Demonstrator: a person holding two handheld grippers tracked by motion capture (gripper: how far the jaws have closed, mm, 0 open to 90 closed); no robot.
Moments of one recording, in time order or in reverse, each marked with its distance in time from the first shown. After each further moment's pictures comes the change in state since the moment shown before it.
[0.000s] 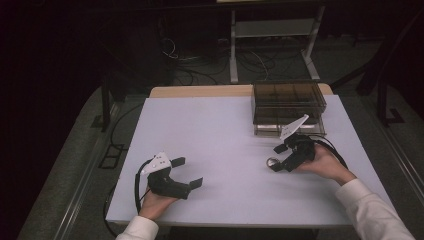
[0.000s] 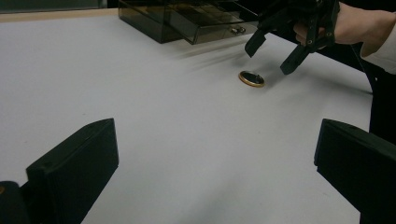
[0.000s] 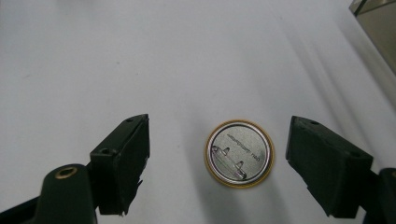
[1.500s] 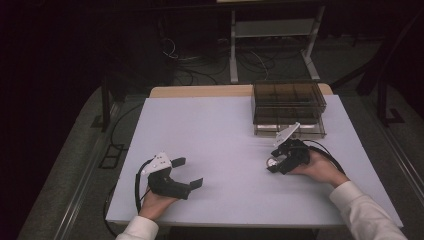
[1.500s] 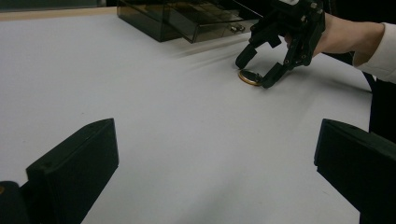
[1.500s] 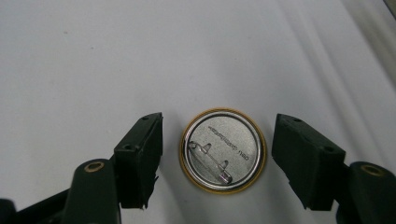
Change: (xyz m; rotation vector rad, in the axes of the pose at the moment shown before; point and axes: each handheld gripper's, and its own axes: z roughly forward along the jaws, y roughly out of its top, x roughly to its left) left arm 0.000 0.000 0.001 0.005 -0.003 0.001; right arm 0.001 -0.006 0.025 0.057 -0.108 -0.042
